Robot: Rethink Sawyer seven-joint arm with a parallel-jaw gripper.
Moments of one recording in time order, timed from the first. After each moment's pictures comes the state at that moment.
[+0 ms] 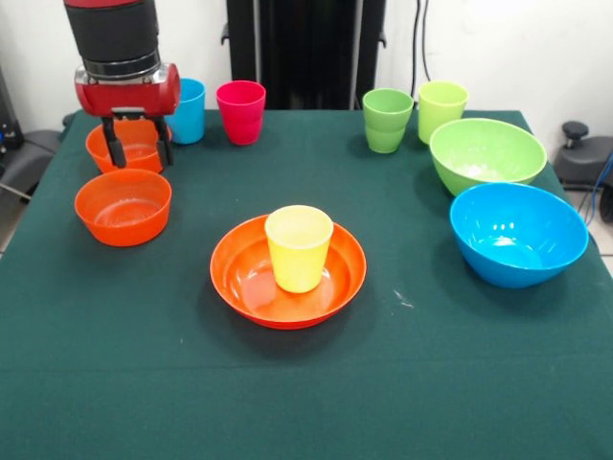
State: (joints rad) arm -1.08 -0.64 0.70 1.79 -0.77 0.67 1.83
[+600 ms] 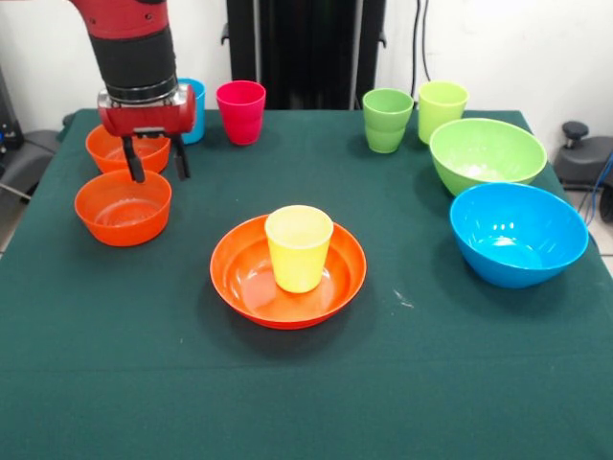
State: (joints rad) arm -1.07 -0.57 0.70 1.79 -0.86 0.67 1.83
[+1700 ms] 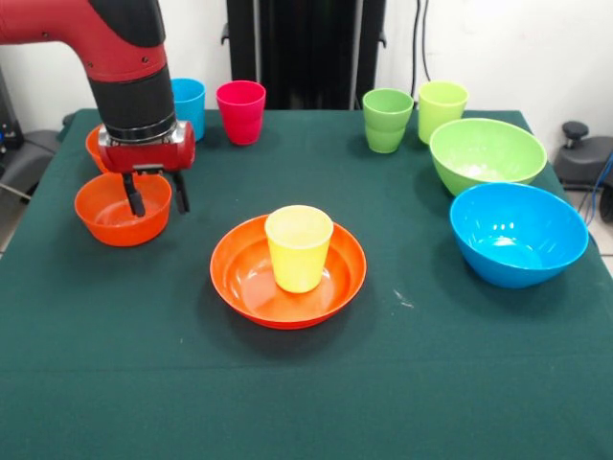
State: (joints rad) arm -1.06 -0.46 0.70 1.68 -0.89 0.67 1.83
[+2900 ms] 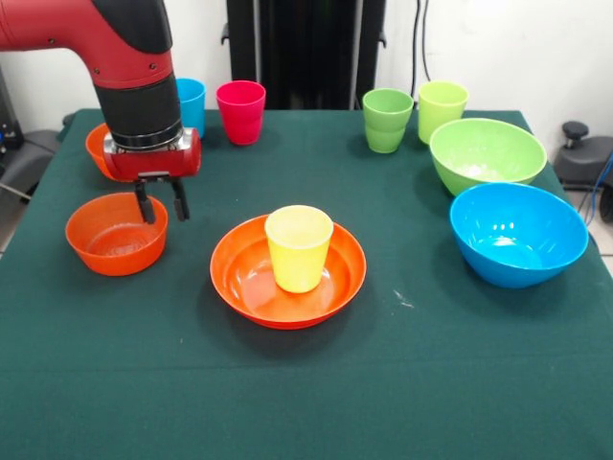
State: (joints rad) arm -1.04 -0.45 0.70 1.66 -0.89 0.67 1.83
